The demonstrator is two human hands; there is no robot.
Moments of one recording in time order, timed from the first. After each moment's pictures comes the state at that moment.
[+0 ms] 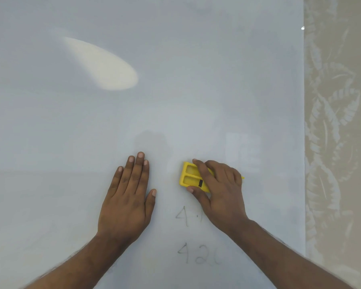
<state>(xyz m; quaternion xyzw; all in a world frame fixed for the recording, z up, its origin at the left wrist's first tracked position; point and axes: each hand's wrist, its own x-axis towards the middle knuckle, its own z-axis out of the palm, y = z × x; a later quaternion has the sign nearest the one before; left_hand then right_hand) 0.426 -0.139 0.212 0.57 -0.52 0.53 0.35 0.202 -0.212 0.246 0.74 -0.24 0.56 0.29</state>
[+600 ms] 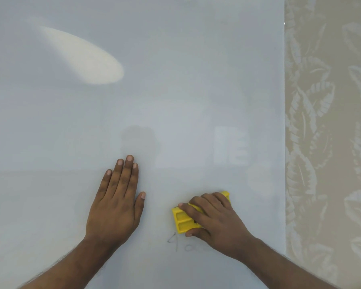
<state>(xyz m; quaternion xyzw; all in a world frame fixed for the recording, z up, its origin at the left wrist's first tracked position) 0.427 -0.139 0.193 0.56 -0.54 0.54 0.34 0.161 -0.219 0.179 0.83 -0.16 0.39 0.37</state>
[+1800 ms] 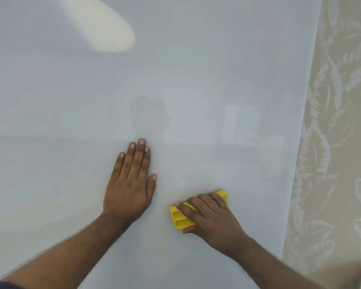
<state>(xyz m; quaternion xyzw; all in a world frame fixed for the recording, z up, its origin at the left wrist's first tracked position) 0.420 -0.142 0.147 0.57 -0.53 0.52 0.35 0.175 -0.215 0.102 0.84 -0.13 0.36 0.38</state>
